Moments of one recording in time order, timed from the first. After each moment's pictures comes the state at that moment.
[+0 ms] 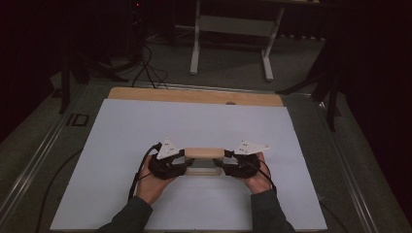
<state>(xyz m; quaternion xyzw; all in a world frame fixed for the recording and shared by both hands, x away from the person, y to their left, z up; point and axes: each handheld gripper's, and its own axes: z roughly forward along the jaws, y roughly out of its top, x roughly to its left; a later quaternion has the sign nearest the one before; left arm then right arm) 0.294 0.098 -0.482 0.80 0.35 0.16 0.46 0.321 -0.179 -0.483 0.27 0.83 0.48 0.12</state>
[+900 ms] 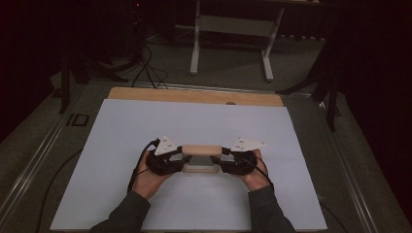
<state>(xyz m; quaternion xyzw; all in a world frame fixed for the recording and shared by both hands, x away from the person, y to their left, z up) 0.304 0.107 -0.477 0.81 0.34 0.17 0.46 0.328 -0.169 -0.479 0.26 0.83 0.47 0.13</state>
